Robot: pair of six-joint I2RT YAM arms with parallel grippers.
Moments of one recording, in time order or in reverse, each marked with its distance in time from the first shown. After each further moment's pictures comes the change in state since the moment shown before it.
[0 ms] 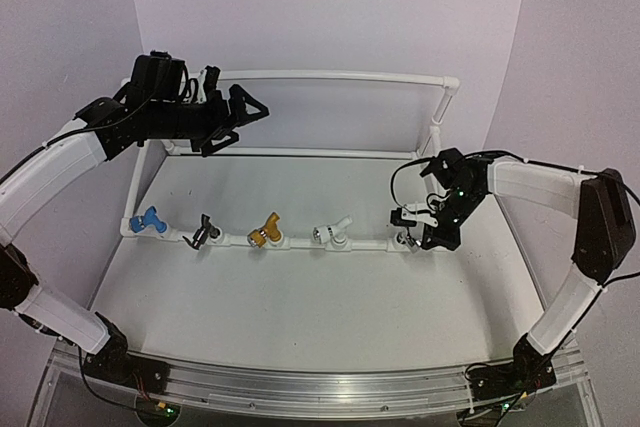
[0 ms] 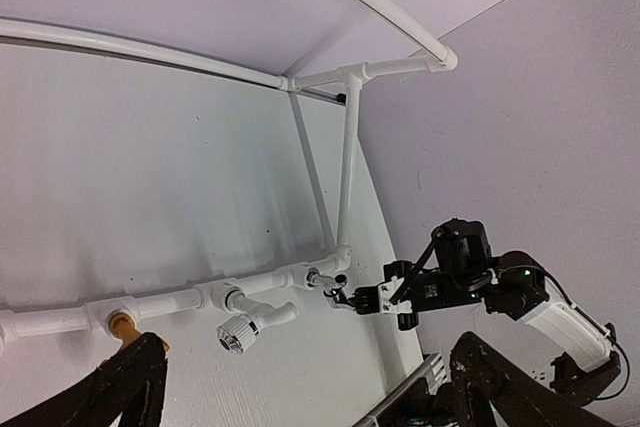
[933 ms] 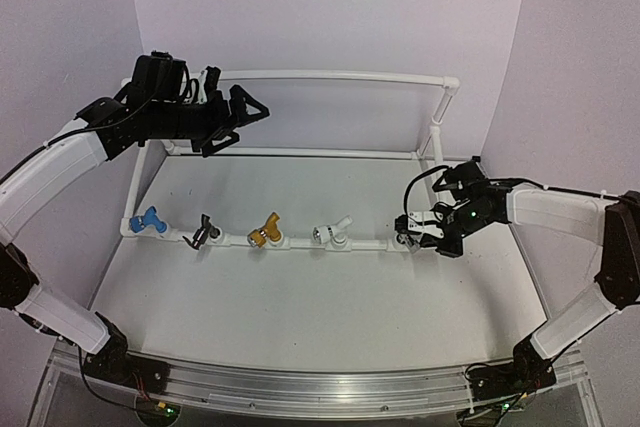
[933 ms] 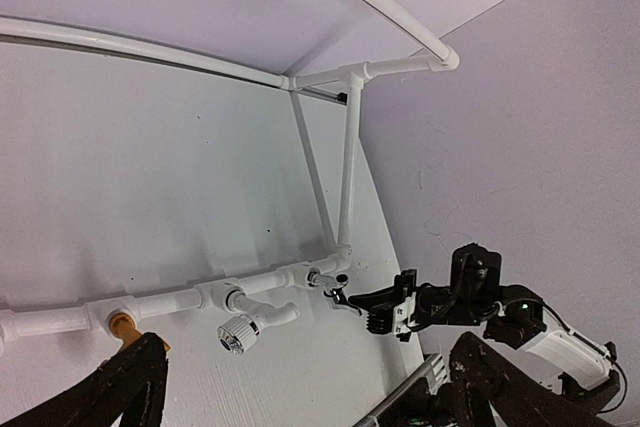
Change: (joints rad) left arm 0.000 0.004 0.000 0.001 0.000 -0.001; right arm 0.008 -0.196 -0.283 0.358 -0.010 -0.115
